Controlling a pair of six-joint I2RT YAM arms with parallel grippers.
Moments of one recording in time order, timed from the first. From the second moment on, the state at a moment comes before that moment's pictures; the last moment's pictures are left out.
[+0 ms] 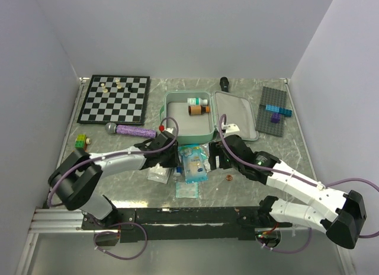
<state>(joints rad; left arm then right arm) -0.79 1.52 0.76 -0.17 -0.03 -0.76 0.85 0.97 0.76 -0.57 0.30 0.53</state>
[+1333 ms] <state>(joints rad) -0.58 1.98 1.52 -0.13 0.24 0.40 0.85 0.69 0.75 -0.67 0.43 0.51</state>
